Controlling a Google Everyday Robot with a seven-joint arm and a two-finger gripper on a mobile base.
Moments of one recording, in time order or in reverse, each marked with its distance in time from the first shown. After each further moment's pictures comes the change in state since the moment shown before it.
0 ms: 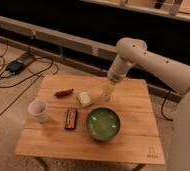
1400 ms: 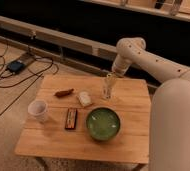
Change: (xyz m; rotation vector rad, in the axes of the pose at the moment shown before) arm 0.016 -0.118 0.012 0.245 0.065 0.099
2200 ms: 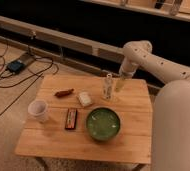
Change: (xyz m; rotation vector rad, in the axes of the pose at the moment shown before) arm 0.050 -0.010 0.003 0.012 0.073 0.112
